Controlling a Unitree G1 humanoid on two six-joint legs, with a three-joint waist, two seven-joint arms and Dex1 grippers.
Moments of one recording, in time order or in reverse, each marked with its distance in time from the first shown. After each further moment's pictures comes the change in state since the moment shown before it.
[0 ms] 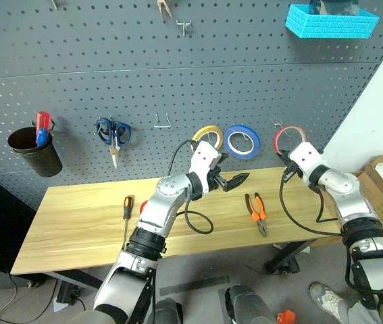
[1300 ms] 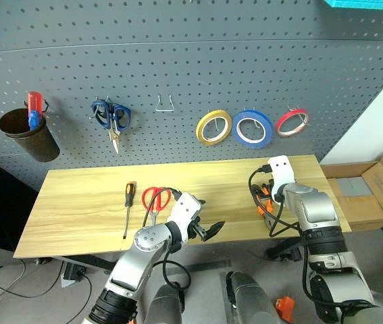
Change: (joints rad) left arm 0.473 0.166 -0.090 -0.380 0.064 0.113 0.108; right arm 0.088 0.324 -0.073 -0.528 0.064 1.273 -0.334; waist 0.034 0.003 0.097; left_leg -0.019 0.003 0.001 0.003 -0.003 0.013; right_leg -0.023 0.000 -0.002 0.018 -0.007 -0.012
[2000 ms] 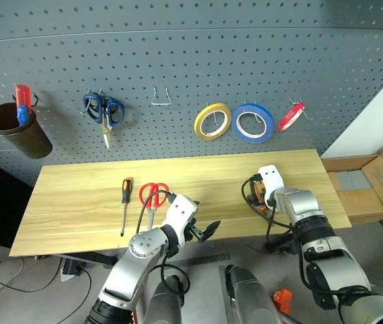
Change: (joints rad) left arm 0.067 0.010 0.009 -0.100 -0.001 0.063 0.064; right arm -0.098 0.011 0.051 0.316 0.003 -0.109 0.005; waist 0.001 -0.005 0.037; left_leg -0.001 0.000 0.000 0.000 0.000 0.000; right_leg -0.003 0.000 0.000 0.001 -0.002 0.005
